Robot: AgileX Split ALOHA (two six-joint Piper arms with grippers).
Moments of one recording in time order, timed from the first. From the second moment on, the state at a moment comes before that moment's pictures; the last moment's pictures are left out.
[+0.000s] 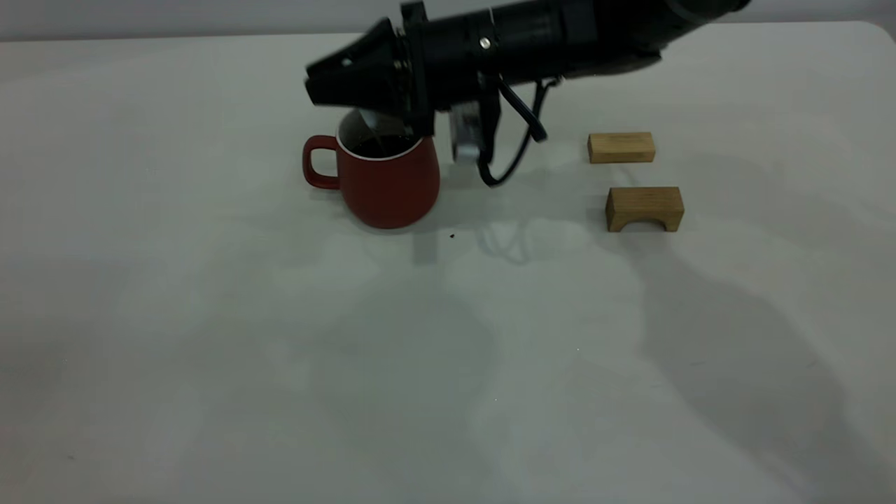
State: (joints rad) left arm -0.08 -0.02 -0.49 0.01 1.13 -0.12; right arm 0.40 2.77 -1.94 1.75 1.14 0.67
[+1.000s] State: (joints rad) left arm -0.08 -0.02 -0.49 0.01 1.13 -0.12; right arm 0.42 2.78 -1.98 1.76 1.13 0.62
